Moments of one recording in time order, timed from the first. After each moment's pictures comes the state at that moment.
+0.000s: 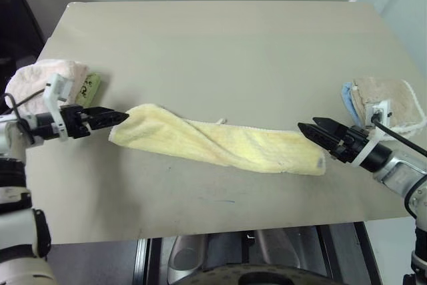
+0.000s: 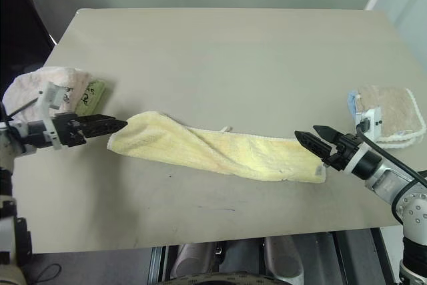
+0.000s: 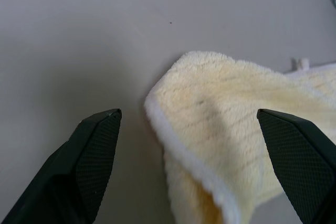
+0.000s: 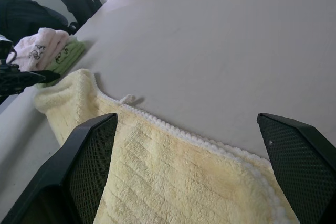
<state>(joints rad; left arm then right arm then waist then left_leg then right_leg) -0.61 0.94 0.13 0.63 -0.41 0.80 -1.24 -0.03 -0.65 -0.38 -0.42 1.07 0.91 0.48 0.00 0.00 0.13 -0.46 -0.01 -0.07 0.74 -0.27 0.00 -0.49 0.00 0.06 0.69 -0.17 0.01</state>
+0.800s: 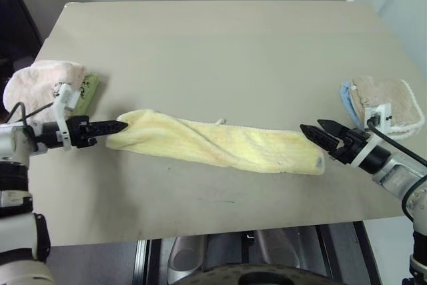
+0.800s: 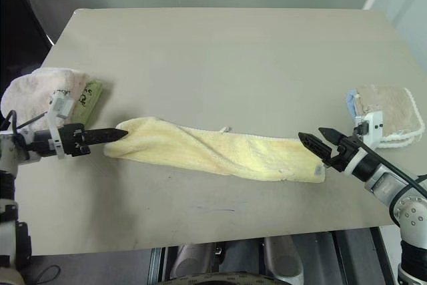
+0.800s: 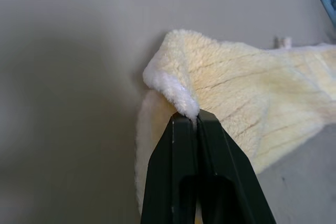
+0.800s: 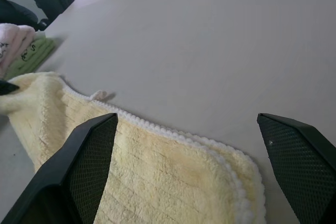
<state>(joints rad) -0.50 1.03 0.14 0.52 -0.46 0.90 -1.34 -0.01 -0.64 -0.37 -0.42 1.00 0.88 0.45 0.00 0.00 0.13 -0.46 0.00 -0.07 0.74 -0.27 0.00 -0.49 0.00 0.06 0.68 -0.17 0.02</state>
